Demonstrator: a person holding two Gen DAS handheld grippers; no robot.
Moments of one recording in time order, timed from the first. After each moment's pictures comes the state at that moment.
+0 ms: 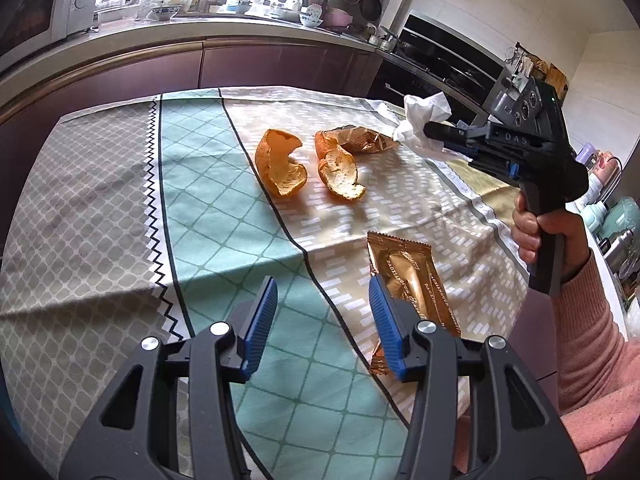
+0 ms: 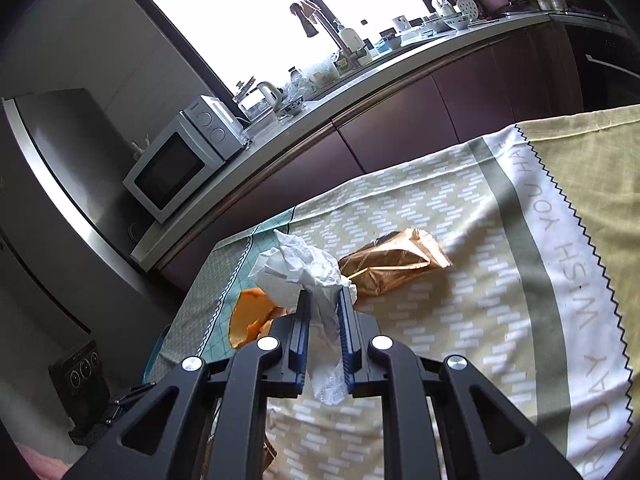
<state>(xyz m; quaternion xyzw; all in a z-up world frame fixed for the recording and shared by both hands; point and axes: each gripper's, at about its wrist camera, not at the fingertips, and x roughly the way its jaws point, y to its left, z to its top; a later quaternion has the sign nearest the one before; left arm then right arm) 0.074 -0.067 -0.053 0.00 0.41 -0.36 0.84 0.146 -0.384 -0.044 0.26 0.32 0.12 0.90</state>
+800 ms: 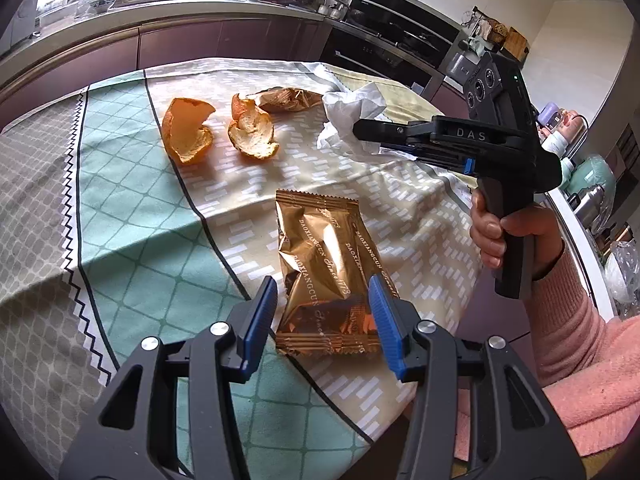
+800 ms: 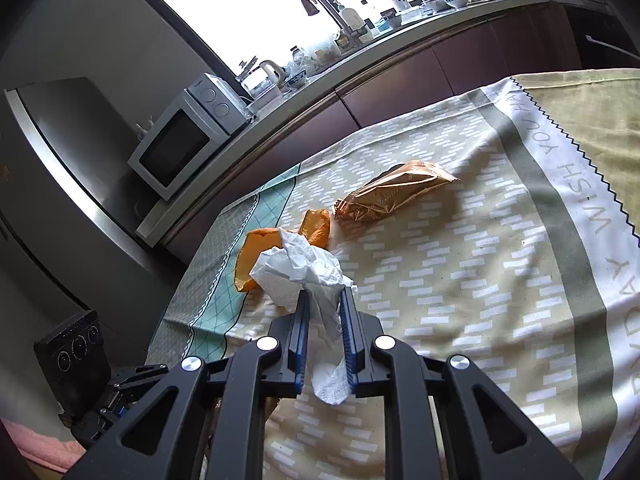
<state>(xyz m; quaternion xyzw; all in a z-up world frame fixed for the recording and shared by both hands) 0.048 -0.110 -0.063 0.03 0.44 -0.44 0.78 0.115 -0.365 -0.073 0.27 0.35 0.13 0.89</state>
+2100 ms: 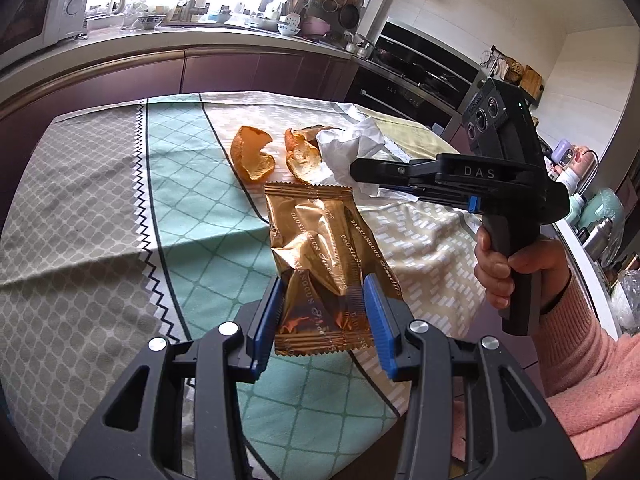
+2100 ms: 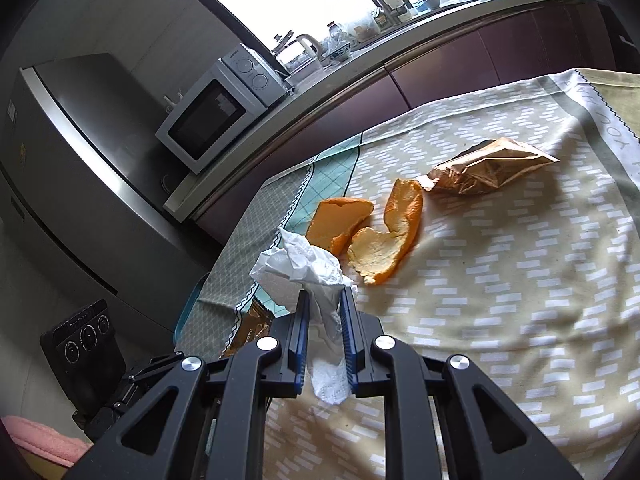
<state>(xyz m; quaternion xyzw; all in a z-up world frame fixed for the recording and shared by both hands) 0.040 -0.050 -0.049 -0.02 0.39 -0.40 0.83 0.129 -0.298 -0.062 0.25 0.37 0.19 0.87</state>
